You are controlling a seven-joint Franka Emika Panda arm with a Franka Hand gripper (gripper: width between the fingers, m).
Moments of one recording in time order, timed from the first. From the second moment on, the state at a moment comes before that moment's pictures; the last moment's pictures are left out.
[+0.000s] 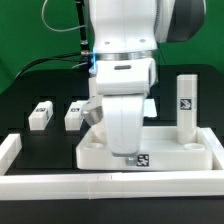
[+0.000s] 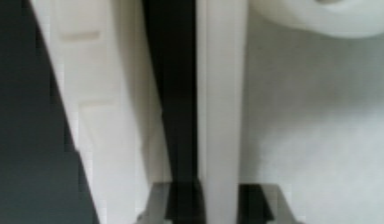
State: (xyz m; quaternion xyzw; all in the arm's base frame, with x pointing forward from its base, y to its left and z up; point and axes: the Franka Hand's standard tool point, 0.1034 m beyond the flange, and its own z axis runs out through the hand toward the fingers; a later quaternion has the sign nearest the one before) arm 0.644 0.009 0.033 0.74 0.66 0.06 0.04
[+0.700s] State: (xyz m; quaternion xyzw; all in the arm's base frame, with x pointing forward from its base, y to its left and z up) arm 0.649 0.011 0.032 0.74 0.67 0.05 0.06
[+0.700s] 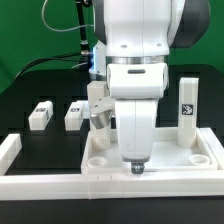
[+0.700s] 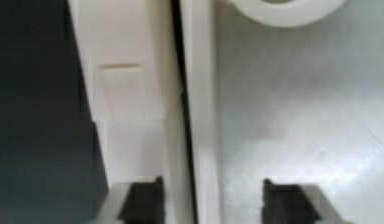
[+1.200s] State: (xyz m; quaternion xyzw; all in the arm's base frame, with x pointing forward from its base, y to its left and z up) arm 0.649 0.010 0.032 0.74 0.67 0.05 0.06
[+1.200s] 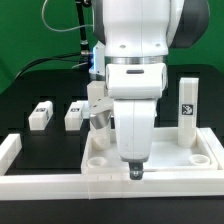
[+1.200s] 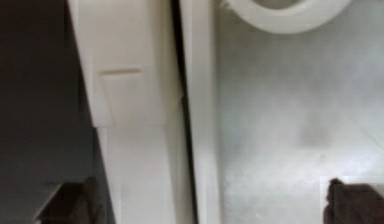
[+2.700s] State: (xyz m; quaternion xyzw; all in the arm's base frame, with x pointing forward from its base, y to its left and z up) arm 0.658 -0.020 0.102 0.84 0.54 0.04 0.06
